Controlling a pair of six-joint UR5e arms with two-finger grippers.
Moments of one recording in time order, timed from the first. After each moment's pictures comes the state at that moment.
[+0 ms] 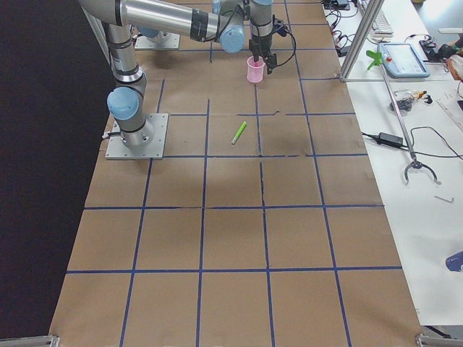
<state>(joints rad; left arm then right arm) -1.59 -1.80 -1.52 -1.39 1.84 1.36 1.61 -1.48 1.70 -1.93 -1.54 -0.42</state>
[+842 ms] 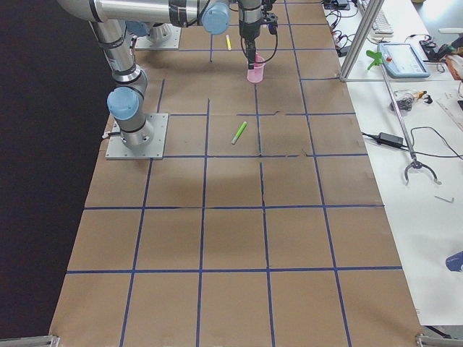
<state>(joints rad) -1.98 -1.89 -1.55 -1.25 2.31 1.28 1.58 -1.60 1.64 -1.66 -1.58 -0.02</state>
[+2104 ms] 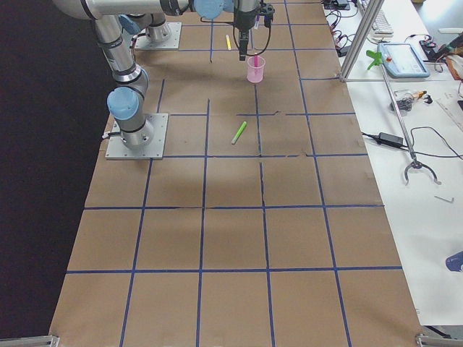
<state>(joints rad) -2.13 -1.88 -1.70 -1.04 2.64 1.57 1.55 -1.63 1.58 -1.51 -1.55 0.03</state>
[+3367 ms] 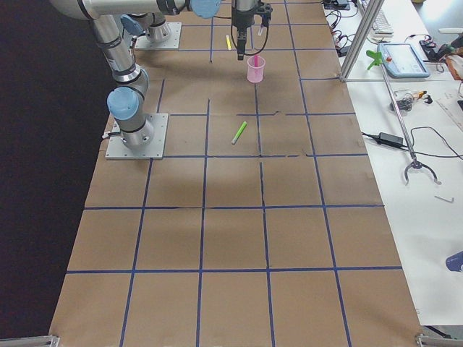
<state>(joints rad) -2.03 -1.85 -1.72 -0.78 2.28 1.84 1.55 -1.65 1.59 -1.51 -1.55 0.03</state>
